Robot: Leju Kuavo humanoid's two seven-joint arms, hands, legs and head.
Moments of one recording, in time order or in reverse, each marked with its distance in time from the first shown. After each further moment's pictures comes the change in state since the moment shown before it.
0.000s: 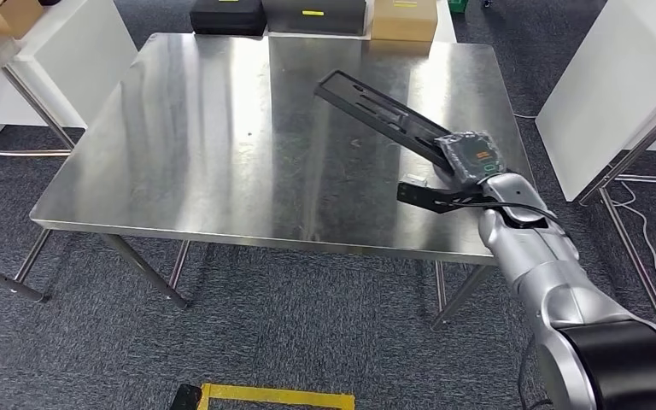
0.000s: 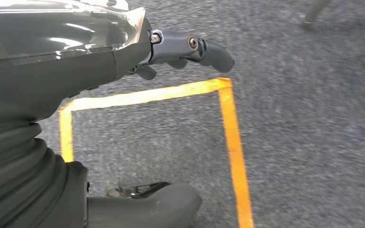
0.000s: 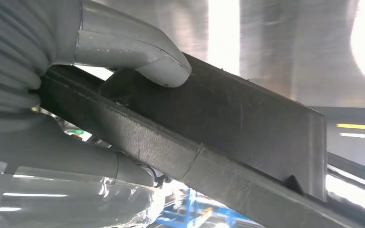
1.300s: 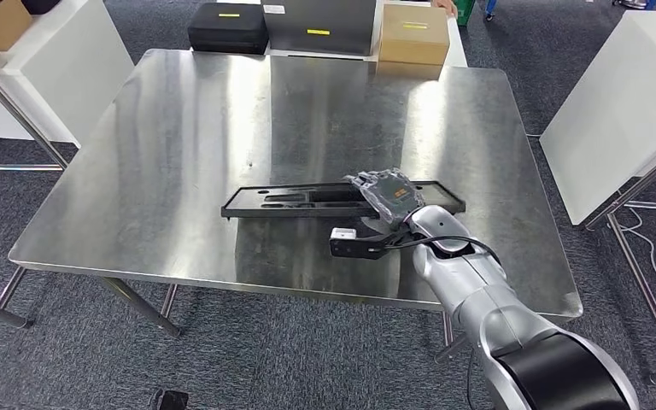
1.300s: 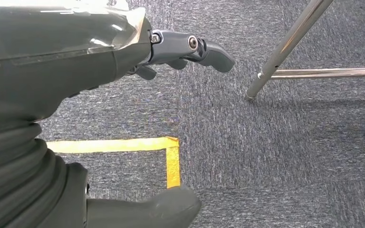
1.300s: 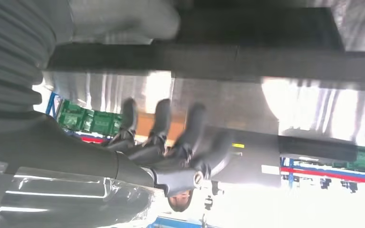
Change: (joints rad) left arm 0.010 -0.006 0.053 0.001 0.063 0.217 -0.207; right arm 0.081 0.172 0.148 0.029 -0.026 -0.026 -0.090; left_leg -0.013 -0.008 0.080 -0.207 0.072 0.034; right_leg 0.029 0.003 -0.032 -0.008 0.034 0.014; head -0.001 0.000
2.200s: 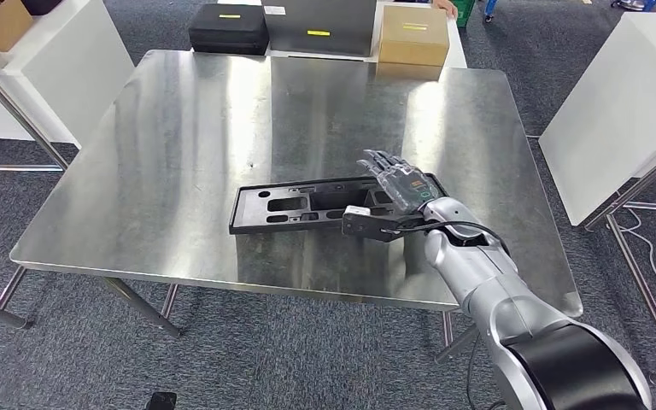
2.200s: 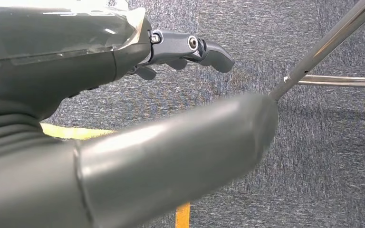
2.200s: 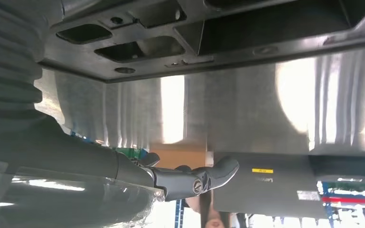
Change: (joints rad) left arm 0.001 0.006 0.056 0.000 0.032 -0.029 0.051; right arm -0.042 -0.022 -0.043 0.027 -0.135 0.133 0.019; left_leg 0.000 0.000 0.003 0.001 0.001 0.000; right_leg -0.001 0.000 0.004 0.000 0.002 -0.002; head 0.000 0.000
